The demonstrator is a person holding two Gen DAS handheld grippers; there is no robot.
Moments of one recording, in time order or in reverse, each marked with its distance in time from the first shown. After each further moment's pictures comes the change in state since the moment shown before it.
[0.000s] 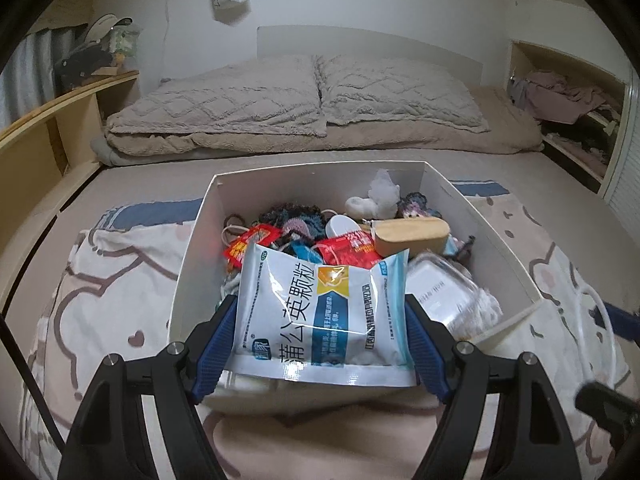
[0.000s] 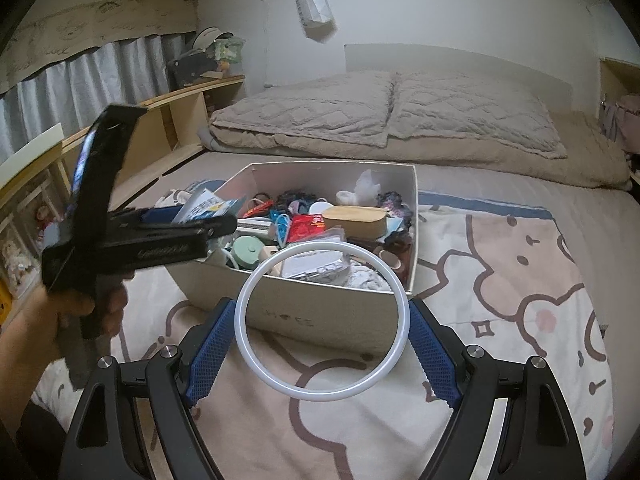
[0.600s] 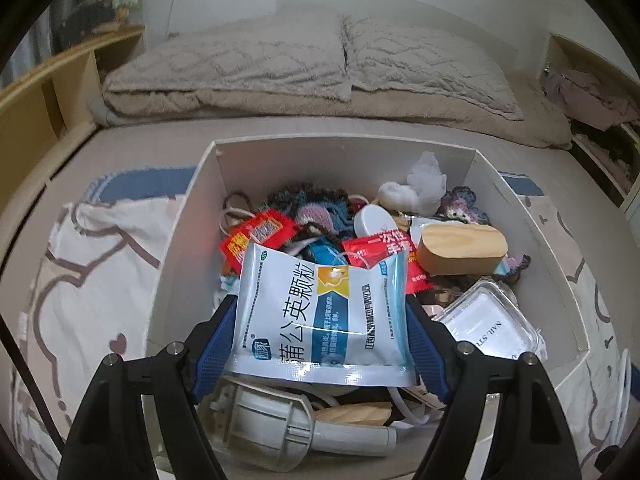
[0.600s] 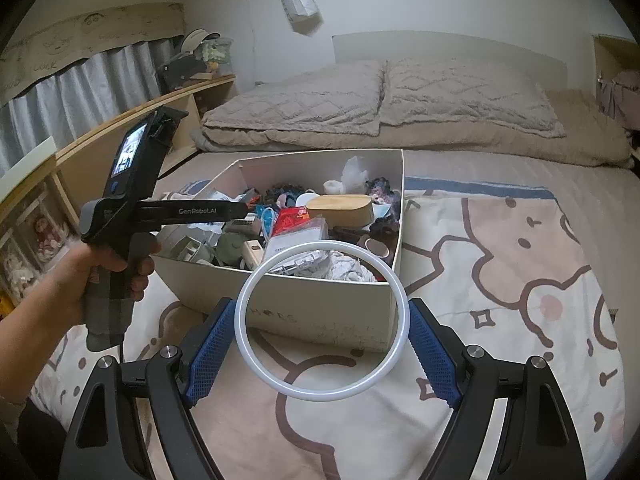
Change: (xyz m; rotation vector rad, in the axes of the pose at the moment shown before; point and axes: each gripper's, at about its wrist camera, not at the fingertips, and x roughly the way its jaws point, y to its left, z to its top) left arm 0.068 0.020 0.021 -0.090 0.156 0.011; right arm 0.011 -0.022 -0.004 0.054 0.023 0.023
